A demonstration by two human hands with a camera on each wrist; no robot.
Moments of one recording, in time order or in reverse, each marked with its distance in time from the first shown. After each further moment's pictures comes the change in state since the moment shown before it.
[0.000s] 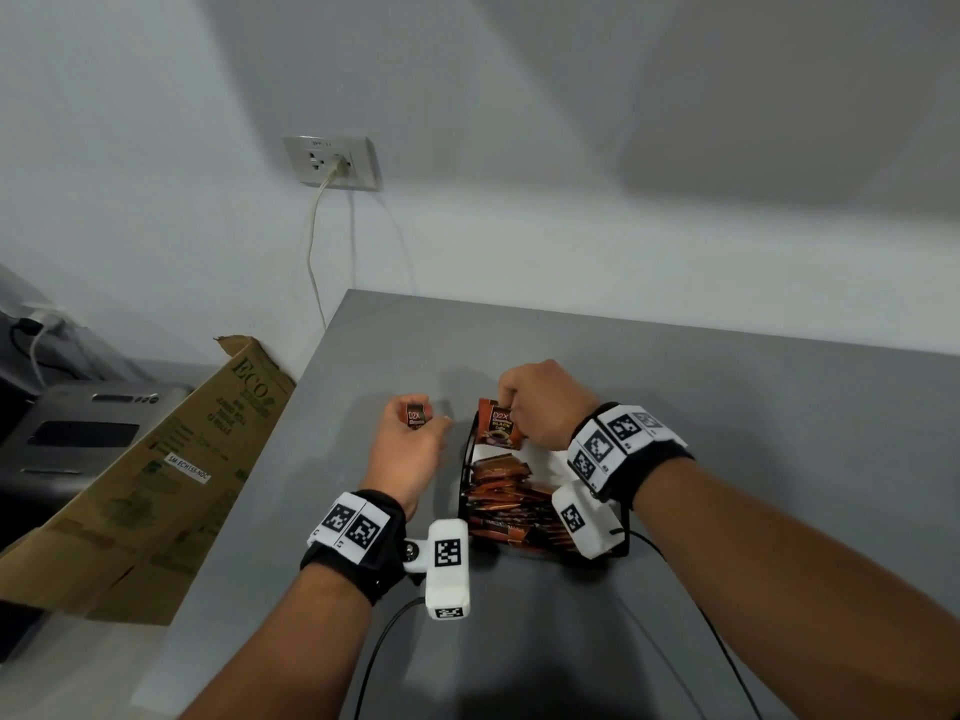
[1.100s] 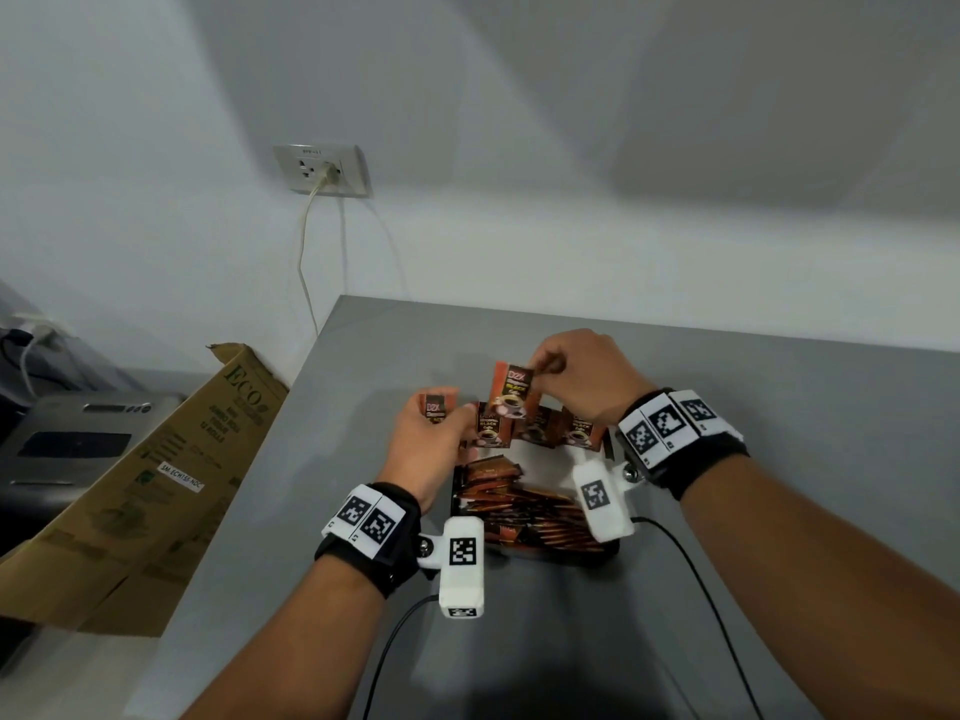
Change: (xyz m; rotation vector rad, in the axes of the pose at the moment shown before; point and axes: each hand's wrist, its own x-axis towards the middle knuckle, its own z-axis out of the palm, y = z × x) left_hand -0.016 0.020 0.024 -0.094 -0.128 -0.026; right_hand -0.020 0.029 -0.041 0.274 0.187 0.030
